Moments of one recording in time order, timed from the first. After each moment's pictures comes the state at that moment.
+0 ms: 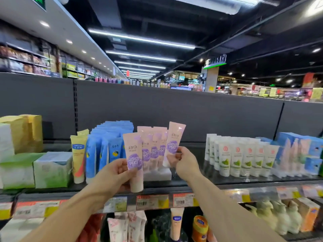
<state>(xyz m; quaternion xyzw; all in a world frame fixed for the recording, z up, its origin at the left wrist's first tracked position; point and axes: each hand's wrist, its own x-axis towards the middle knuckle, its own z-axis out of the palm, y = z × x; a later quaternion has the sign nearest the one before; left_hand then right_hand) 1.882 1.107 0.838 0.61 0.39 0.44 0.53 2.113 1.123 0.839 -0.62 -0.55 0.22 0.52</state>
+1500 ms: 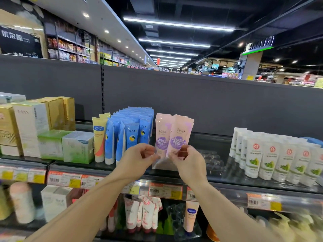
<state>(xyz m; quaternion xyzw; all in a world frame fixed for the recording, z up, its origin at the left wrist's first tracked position) 1.908 1.117 0.832 0.69 0.50 0.44 0.28 2.083 1.112 0.820 -0.61 -0.62 0.14 0.48</state>
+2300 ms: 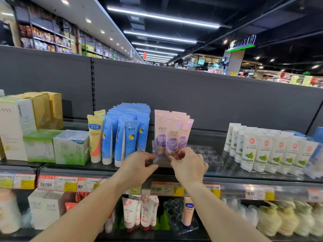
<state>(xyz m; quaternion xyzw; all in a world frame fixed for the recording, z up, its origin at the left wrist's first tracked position) 1.897 1.133 0.810 0.80 0.49 0.31 0.15 2.063 1.117 0.807 -0.75 -0.54 0.00 0.39</state>
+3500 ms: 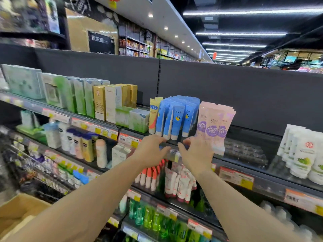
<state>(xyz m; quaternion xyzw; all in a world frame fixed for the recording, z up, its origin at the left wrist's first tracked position) 1.862 1.030 0.814 0.69 0.65 0.31 0.05 2.015 1.067 0.809 -0.60 -0.73 0.02 0.34</state>
